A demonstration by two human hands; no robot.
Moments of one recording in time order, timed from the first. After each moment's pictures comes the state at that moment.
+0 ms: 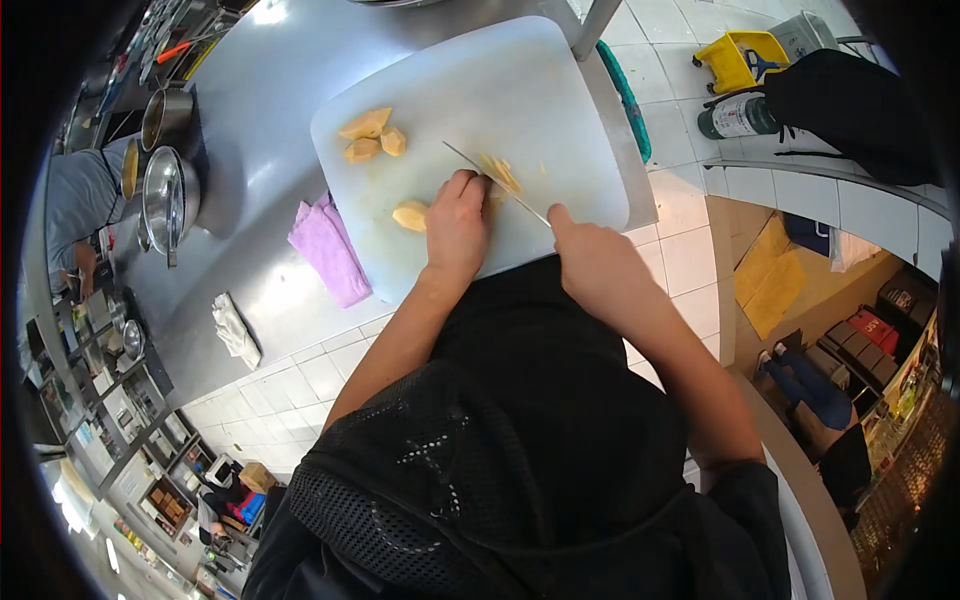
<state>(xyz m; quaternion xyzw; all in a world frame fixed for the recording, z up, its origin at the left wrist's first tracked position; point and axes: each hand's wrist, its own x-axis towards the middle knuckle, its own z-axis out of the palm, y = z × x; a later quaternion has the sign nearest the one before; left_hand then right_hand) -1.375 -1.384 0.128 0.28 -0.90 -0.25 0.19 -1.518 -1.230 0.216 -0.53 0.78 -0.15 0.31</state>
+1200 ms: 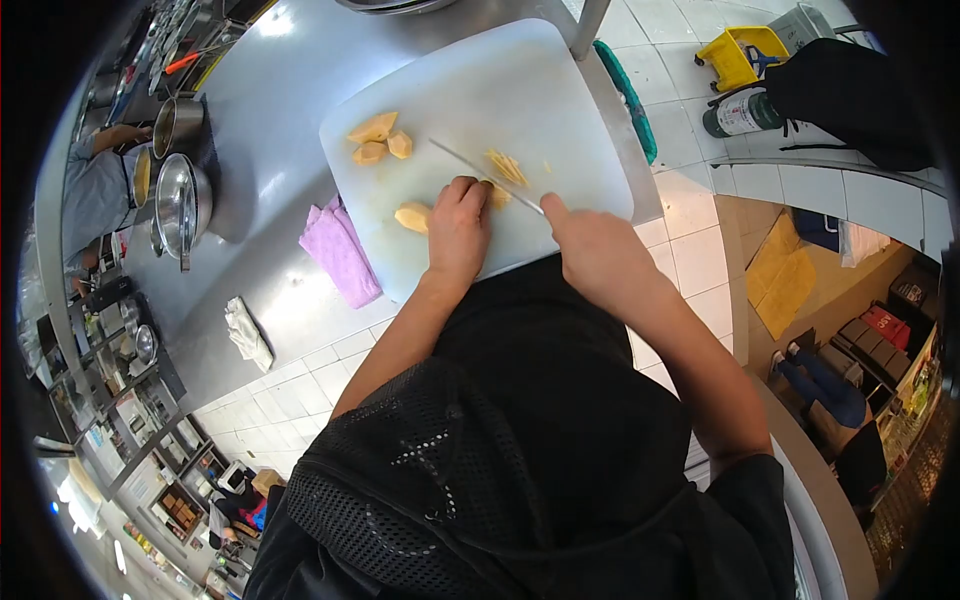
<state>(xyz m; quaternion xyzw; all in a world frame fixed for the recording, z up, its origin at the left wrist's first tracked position) -1.364 -1.386 0.126 0.27 -0.91 -0.26 0.20 -1.521 -1.225 0.241 -0.55 0.78 -0.14 0.27</state>
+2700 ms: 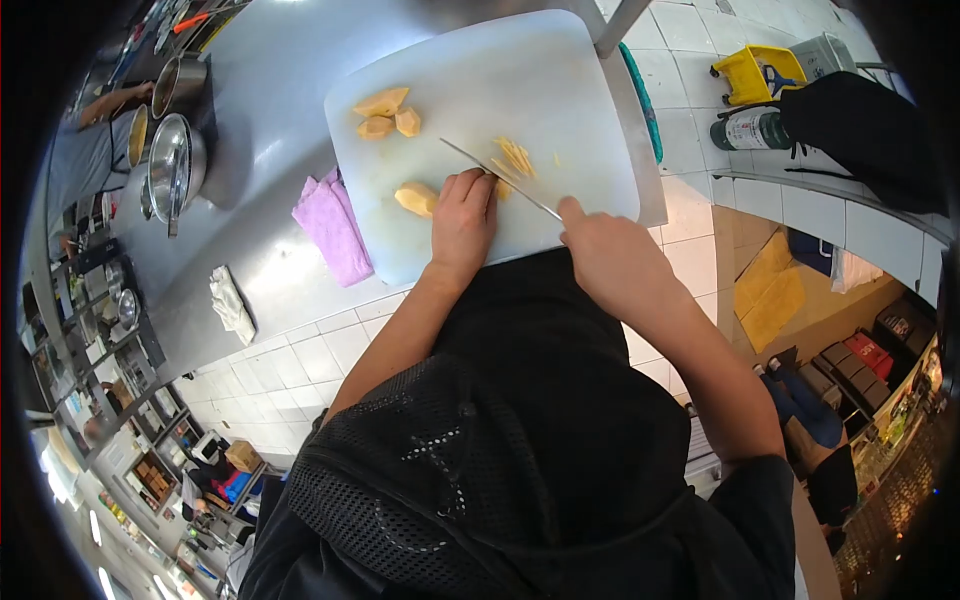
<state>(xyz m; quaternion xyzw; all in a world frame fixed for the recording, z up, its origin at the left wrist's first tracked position) -1.359 -1.375 0.114 0.26 -0.90 -0.22 0.27 -1.527 -1.233 0.248 -0.56 0.76 -0.09 0.31</state>
